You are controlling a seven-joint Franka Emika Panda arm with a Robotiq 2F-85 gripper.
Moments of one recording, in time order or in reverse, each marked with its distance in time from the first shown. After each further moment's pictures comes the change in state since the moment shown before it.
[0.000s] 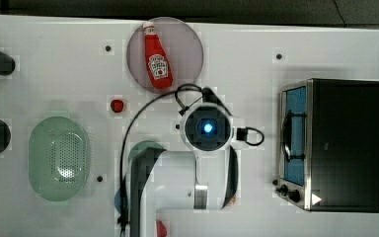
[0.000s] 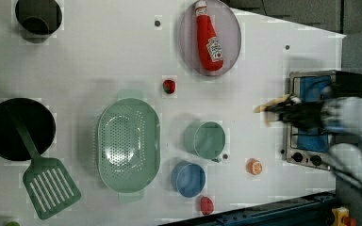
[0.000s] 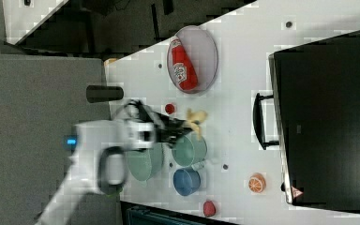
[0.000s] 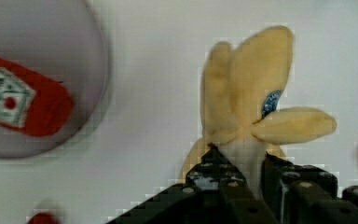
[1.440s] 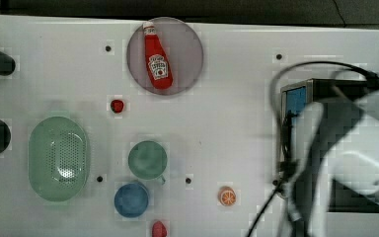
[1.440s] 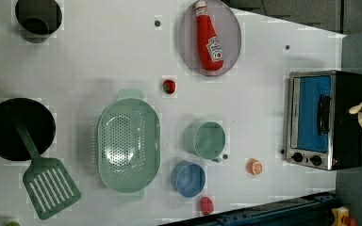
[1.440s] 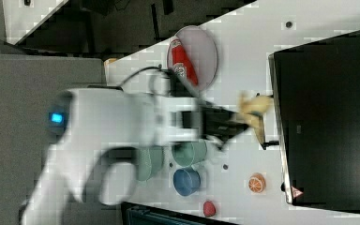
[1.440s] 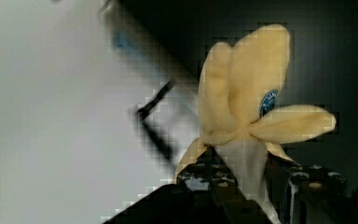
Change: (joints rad) arm -0.042 0.205 -0.505 0.514 -0.032 -0.381 -0.570
